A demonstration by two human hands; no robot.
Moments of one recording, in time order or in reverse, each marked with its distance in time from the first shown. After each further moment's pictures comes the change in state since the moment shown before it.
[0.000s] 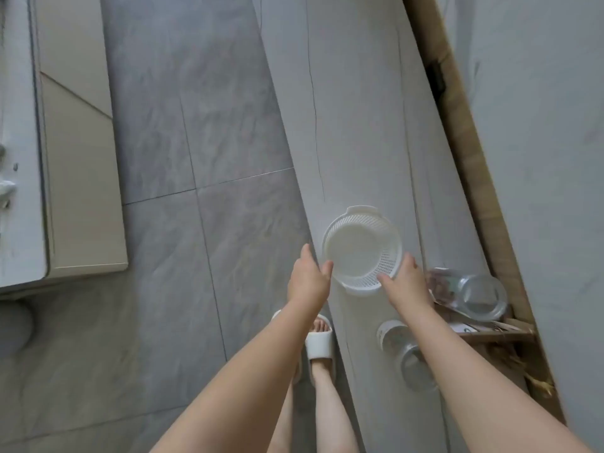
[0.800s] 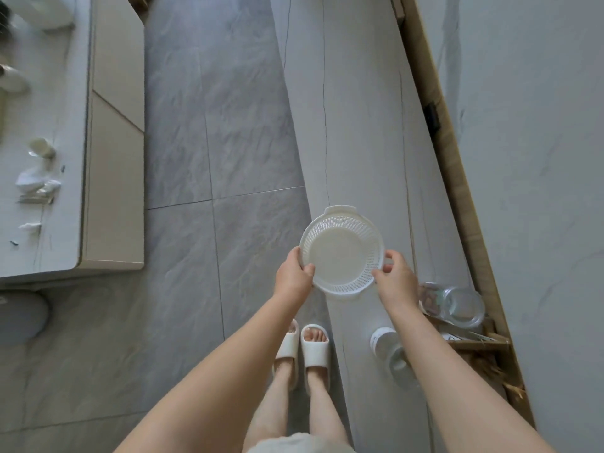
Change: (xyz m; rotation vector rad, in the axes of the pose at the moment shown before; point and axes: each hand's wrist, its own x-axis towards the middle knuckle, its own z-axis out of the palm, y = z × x) left_hand -0.044 0.003 -0.056 -0.249 0.042 -0.014; right_hand -0.055 -0.041 -0.030 0.222 0.109 -0.132
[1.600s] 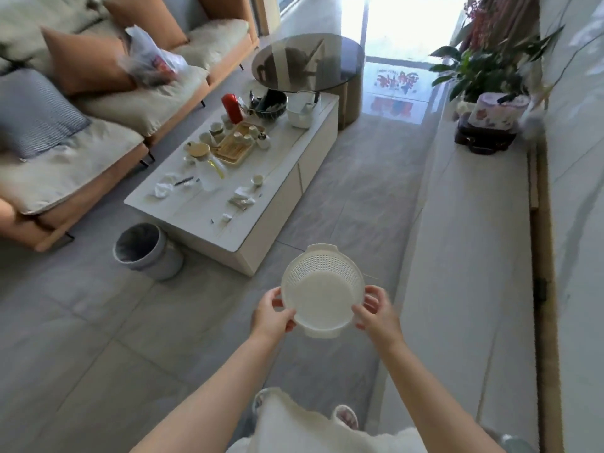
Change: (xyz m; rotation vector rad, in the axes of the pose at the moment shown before) left_hand -0.212 -0.073 -0.199 -0.675 0.547 -0.015; right_hand -0.189 -0.171 0.024 0.309 -0.573 -0.421
